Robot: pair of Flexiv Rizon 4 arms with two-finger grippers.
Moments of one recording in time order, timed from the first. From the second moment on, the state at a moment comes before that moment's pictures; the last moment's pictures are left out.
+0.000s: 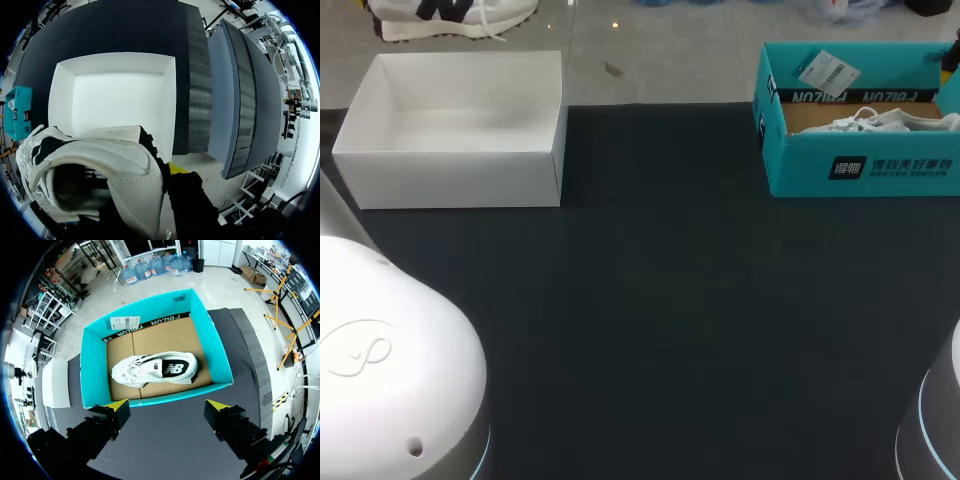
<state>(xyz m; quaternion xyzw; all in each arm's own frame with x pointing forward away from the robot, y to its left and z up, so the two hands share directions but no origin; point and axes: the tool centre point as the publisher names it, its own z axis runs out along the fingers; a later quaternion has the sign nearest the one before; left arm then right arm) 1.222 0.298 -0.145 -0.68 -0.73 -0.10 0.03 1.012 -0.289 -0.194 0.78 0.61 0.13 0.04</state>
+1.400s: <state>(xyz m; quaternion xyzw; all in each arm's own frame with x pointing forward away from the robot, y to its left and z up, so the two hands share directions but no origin) 0.990 0.096 -0.168 -0.72 -0.69 -0.04 0.07 1.013 -0.289 -0.194 0.78 0.61 0.13 0.04</state>
